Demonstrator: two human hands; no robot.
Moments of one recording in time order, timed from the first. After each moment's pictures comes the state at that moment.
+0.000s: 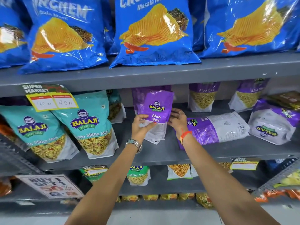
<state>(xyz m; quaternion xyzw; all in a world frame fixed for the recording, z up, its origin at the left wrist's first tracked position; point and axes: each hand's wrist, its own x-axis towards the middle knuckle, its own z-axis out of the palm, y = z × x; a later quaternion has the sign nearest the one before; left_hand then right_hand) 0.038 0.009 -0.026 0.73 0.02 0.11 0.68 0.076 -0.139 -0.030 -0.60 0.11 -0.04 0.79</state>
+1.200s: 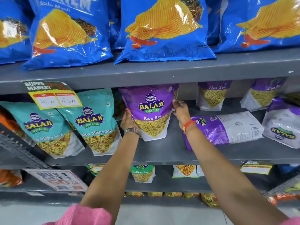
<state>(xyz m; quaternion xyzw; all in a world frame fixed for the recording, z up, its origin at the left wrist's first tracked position) 0.072 0.040 -0.010 0.34 0.26 0.23 0.87 0.116 -0.129 -0.020 -0.64 0.05 -0.02 0.77</state>
